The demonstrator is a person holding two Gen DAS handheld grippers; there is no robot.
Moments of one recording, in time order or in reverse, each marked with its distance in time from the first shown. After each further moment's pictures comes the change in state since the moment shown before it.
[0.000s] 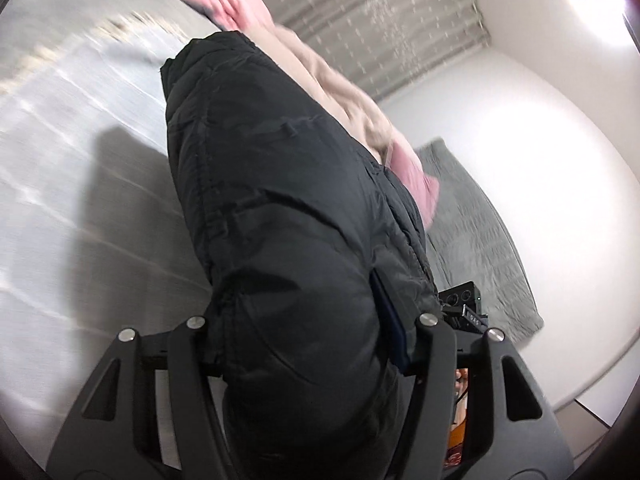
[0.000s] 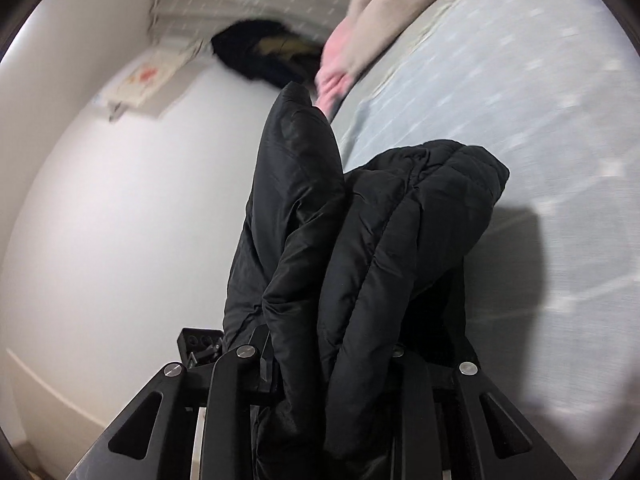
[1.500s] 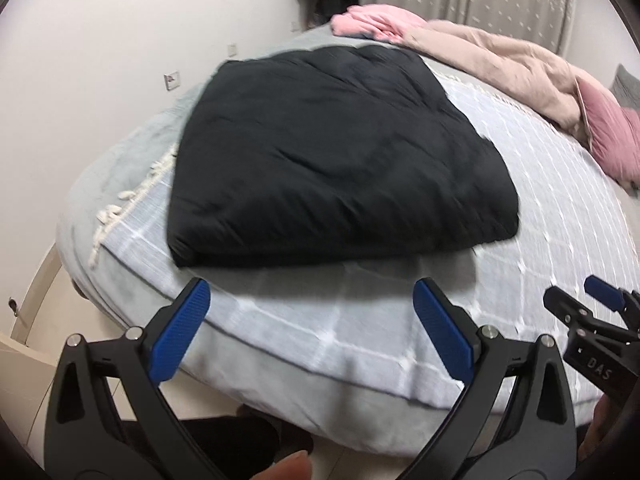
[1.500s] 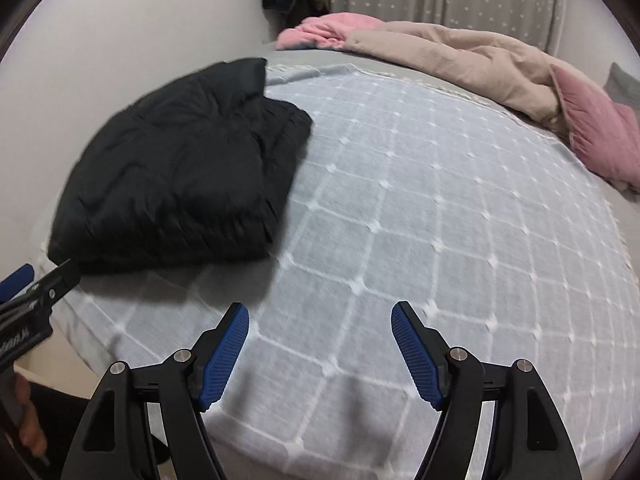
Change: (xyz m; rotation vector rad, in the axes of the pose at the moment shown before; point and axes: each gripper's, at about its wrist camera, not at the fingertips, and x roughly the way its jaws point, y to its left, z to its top) left arm -0.030 -0.045 -0.141 0.206 -0.074 0.994; right arm 0.049 0.090 -0.170 -0.633 0.071 -1.006
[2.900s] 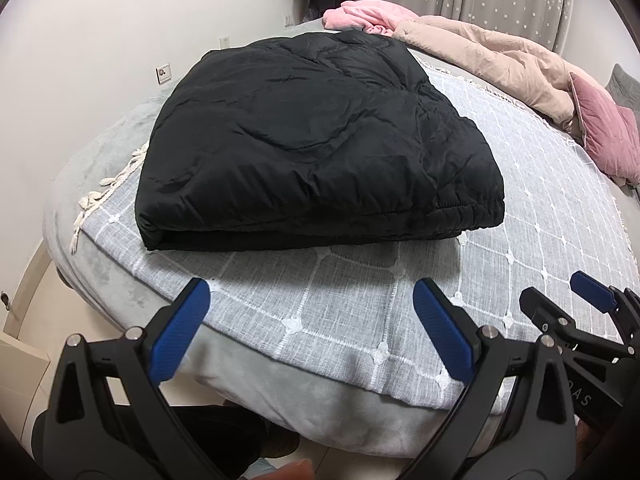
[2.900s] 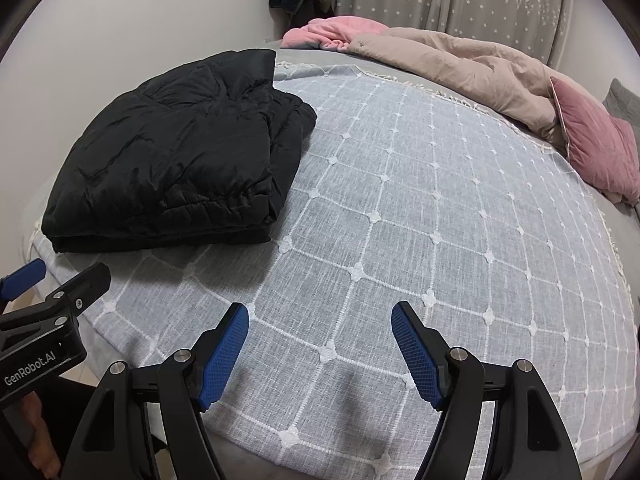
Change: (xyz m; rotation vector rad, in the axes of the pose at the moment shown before) left arm -0.005 -0.021 -0.015 -0.014 0.004 -0.013; right arm 0.001 0.007 -0.008 -0.051 -0.020 0.016
